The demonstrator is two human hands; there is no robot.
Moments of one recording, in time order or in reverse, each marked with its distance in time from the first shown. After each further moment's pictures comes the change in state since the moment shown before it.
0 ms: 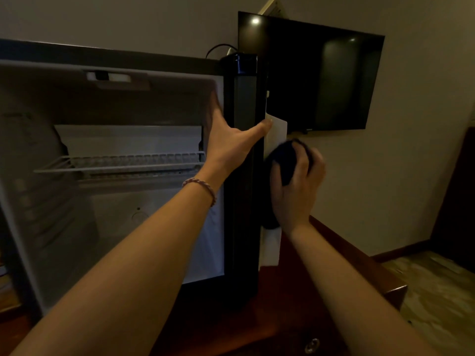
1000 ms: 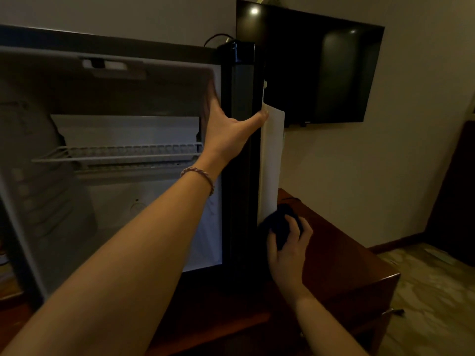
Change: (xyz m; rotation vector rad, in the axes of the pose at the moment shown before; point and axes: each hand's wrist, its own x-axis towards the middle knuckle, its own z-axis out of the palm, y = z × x) left_hand -0.002 0.000 0.000 -0.011 -0.019 -0.008; right_hand -0.150 0.037 -0.030 0.029 -0.243 0.229
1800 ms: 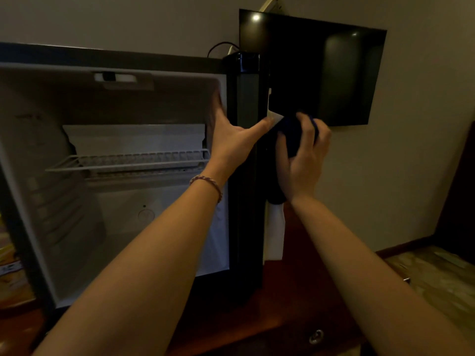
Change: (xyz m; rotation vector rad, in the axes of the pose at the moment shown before) left_hand 0.000 0.000 0.001 -0.047 0.047 0.016; right_hand 0.179 -0.093 -0.015 0.057 0.282 -0.224
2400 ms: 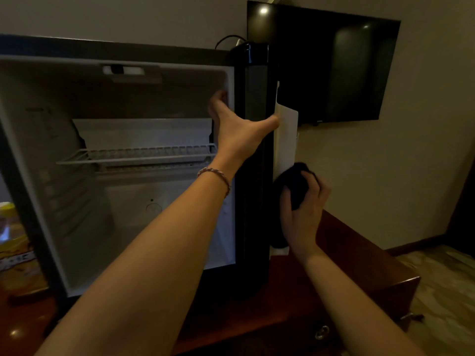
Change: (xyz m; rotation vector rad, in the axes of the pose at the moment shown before) left_hand 0.006 -0.006 -0.003 0.071 0.049 -0.012; right_hand -0.107 0.027 -0.017 0.089 -0.149 0.178
